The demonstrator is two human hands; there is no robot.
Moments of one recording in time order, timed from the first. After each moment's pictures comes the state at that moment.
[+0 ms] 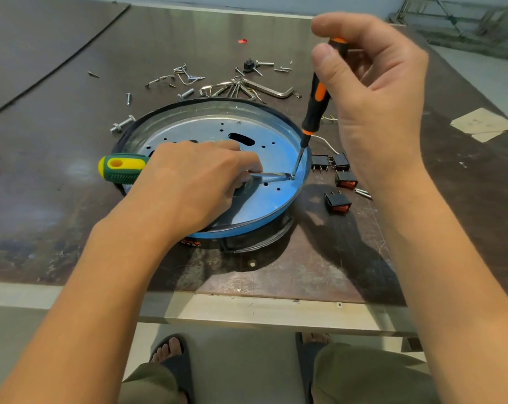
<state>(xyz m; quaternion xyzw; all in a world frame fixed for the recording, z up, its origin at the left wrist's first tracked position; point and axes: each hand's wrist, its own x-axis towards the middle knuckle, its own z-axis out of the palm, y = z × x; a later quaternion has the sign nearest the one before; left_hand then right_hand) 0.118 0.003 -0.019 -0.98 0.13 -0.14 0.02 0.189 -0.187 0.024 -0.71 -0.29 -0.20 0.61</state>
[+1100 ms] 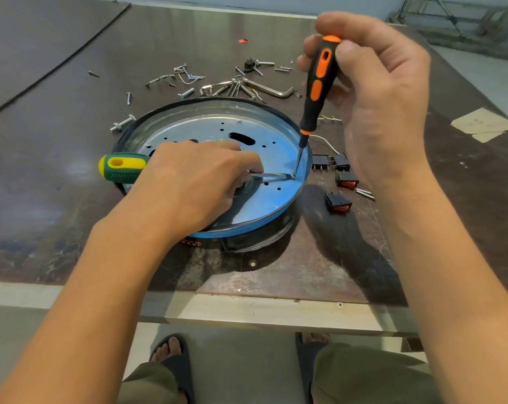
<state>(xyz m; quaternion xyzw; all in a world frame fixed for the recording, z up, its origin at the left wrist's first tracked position) 0.117 0.003 -0.020 -0.98 0.14 -0.15 0.01 0.186 -0.188 0.024 -0.64 -0.27 -0.12 0.71</state>
